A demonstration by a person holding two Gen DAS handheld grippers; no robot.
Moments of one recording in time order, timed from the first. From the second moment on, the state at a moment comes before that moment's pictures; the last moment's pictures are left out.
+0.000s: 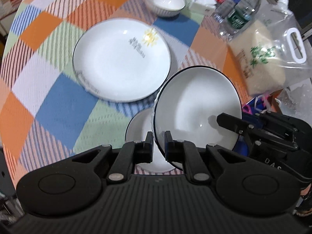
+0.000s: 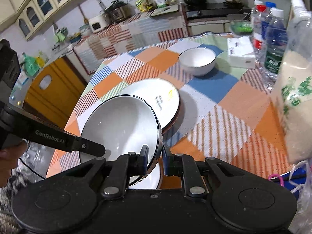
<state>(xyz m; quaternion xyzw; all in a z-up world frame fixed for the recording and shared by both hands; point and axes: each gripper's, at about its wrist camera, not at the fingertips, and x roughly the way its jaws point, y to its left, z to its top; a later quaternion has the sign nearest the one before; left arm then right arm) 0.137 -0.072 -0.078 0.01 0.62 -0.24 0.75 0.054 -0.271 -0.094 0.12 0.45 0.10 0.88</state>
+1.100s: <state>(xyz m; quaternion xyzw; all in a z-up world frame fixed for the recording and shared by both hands) 0.139 -0.066 -0.148 0.01 0.72 -0.20 0.67 0.058 -0.227 -0.146 -0.01 0.49 0.13 0.86</state>
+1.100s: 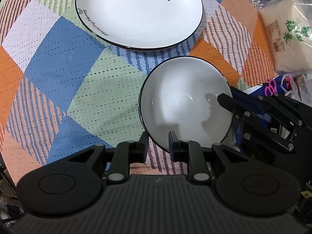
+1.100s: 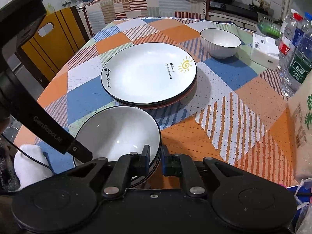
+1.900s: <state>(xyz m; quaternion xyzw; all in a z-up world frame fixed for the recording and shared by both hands) 0.156 -0.042 -0.030 0.02 0.58 -0.20 0.79 0.063 -0.247 -0.082 -0.06 0.45 0.19 0.87</state>
